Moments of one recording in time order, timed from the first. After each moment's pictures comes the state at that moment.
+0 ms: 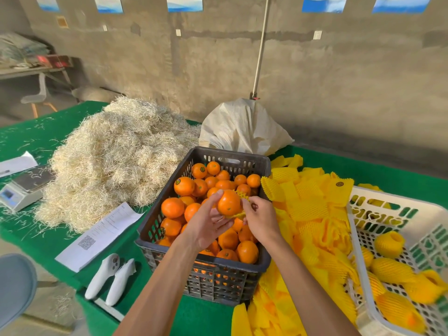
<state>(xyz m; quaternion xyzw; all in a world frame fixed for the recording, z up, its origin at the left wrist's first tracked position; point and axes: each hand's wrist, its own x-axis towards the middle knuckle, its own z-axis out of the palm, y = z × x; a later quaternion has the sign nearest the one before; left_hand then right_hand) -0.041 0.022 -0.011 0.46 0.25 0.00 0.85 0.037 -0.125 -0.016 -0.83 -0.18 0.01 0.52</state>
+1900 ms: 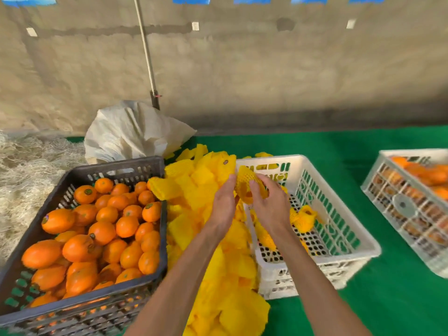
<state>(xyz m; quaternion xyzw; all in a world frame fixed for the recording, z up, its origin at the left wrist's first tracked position) 0.061 -0.269 0.012 0.62 0.01 -0.02 0.78 0.054 -0.392 0.002 -0.86 0.00 -0.23 0.46</state>
